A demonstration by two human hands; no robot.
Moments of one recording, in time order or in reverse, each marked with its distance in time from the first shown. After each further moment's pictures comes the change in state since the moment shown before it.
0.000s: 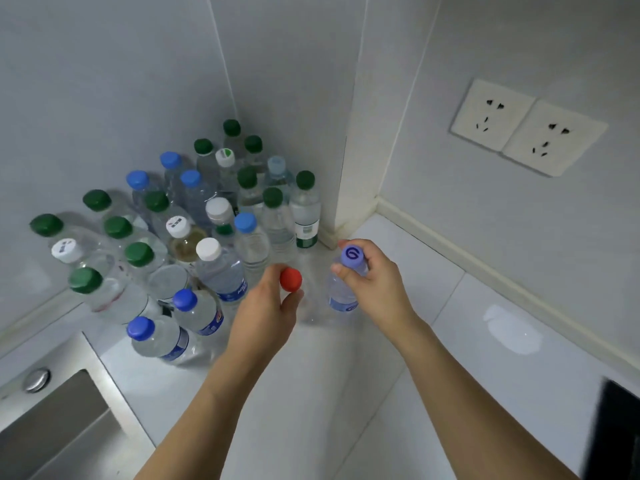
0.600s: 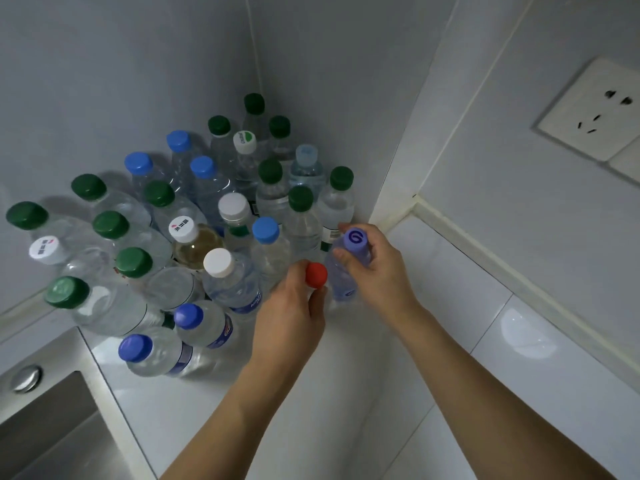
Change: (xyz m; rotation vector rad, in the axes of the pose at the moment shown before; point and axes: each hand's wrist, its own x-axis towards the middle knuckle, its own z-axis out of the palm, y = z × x) left_hand 0.047 -0.020 0.029 0.009 0.151 0.085; right_hand 0.080 0.021 0.050 -0.071 -0.084 -0.071
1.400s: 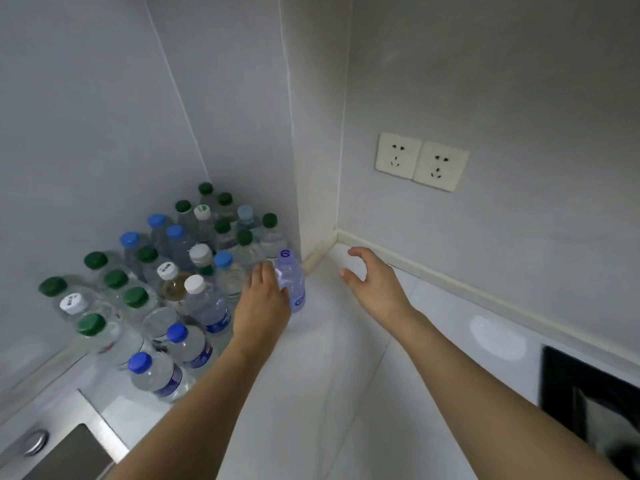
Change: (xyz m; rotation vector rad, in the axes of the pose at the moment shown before) left_hand -0.024 0.064 -0.036 0.381 -0.128 0.160; right_hand -0.117 -0.056 -0.104 -0.250 0.184 0.126
